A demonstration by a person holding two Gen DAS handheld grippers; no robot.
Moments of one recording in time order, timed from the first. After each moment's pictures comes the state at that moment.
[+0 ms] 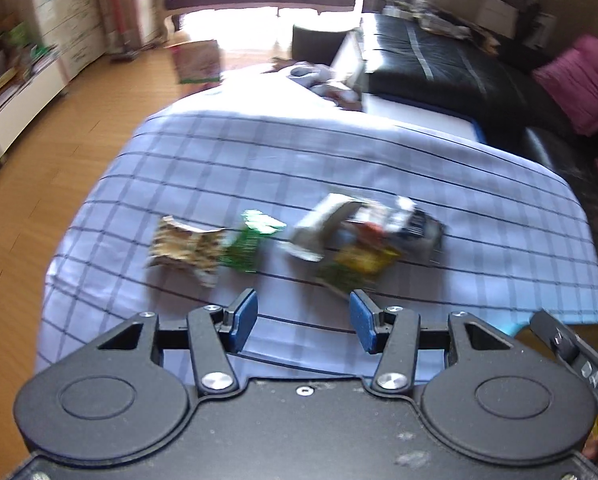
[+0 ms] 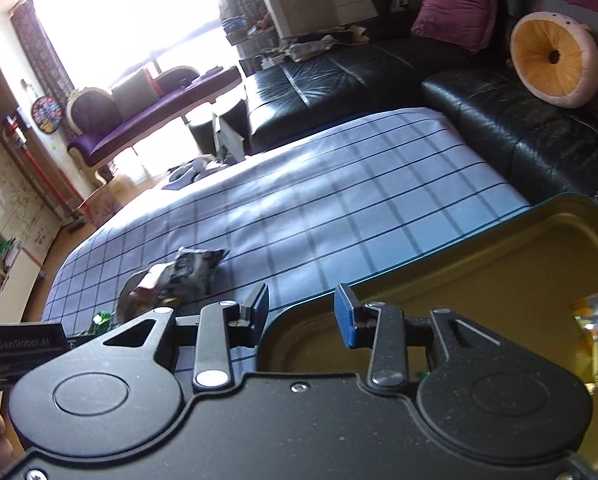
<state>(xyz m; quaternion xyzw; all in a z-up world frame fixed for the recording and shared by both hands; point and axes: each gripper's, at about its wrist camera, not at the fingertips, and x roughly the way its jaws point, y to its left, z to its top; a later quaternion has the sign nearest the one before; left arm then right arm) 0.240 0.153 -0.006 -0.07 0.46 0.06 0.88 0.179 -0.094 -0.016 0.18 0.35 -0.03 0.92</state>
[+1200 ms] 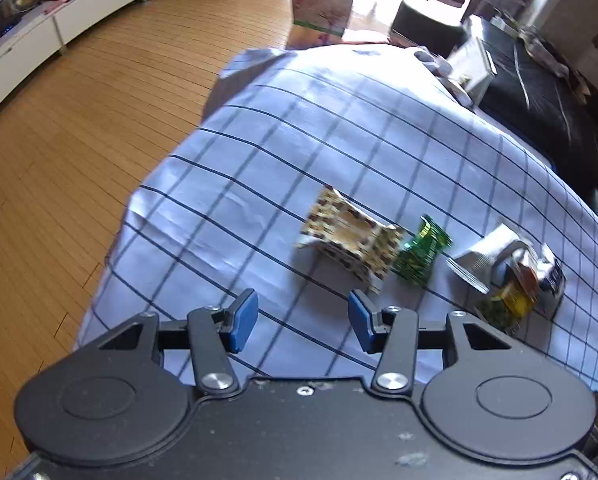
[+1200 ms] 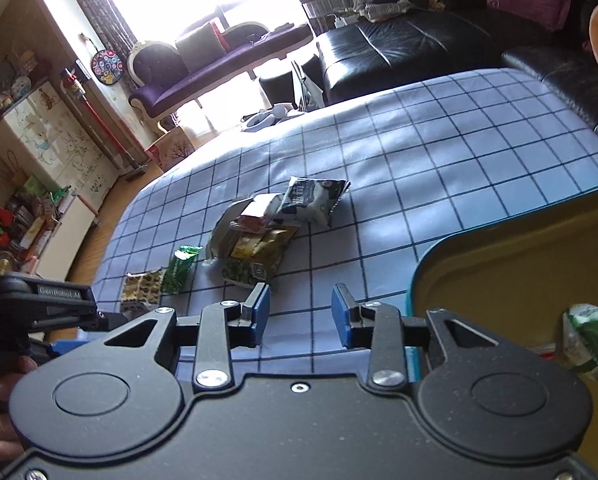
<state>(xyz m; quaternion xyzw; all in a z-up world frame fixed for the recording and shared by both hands) 0.240 0.274 -0.030 -0.19 0.50 0.16 0.83 0.187 -0.033 -0.025 0.19 0.39 0.07 0.90</state>
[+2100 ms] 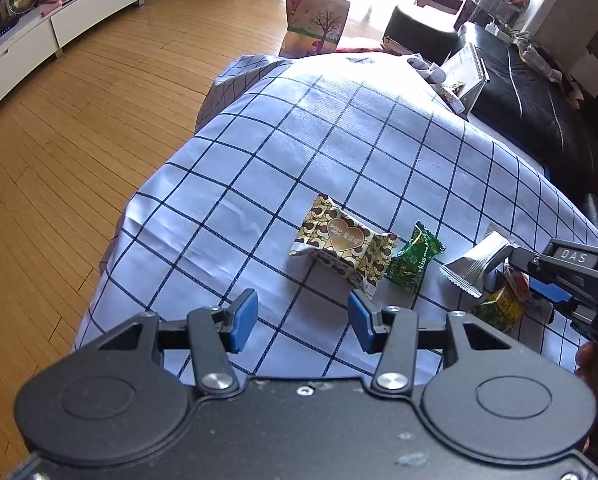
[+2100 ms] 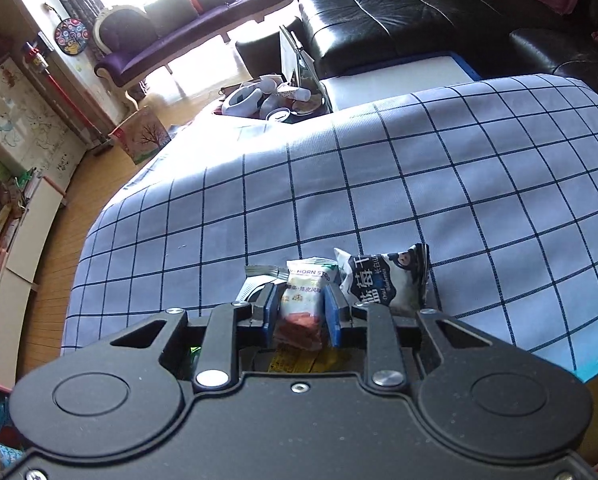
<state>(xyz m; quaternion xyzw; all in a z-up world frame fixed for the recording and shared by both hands) 0.241 0.272 -0.027 -0.19 0.50 0.15 0.83 0.306 0.015 -0.033 0.16 0.45 0.03 0.88</state>
